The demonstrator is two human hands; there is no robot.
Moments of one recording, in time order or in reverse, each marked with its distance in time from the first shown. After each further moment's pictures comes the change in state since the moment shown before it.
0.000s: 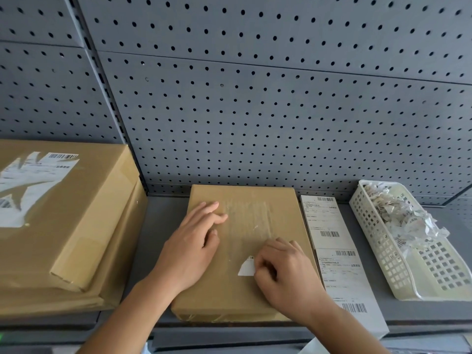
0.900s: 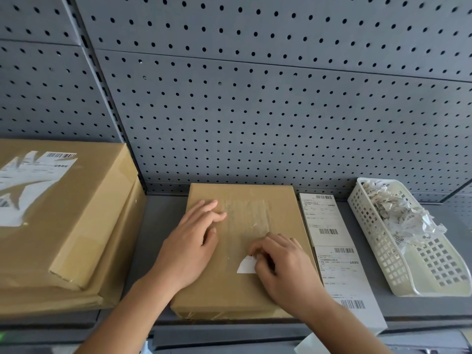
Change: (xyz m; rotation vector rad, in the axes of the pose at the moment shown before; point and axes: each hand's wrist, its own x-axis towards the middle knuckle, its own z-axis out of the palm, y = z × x) left_hand 0.001 -0.003 0.002 -0.007 0.006 0.022; right_hand 0.001 0.003 0.002 -0.020 0.033 -0.008
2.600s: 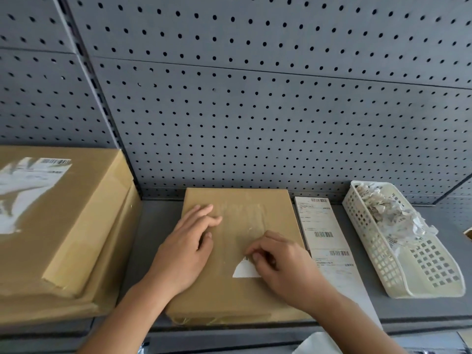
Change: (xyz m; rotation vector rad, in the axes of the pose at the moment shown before) left_hand -0.001 0.005 -0.003 0.006 -0.014 -0.021; right_hand 0.010 0.011 -0.013 0.116 -0.090 -0.016
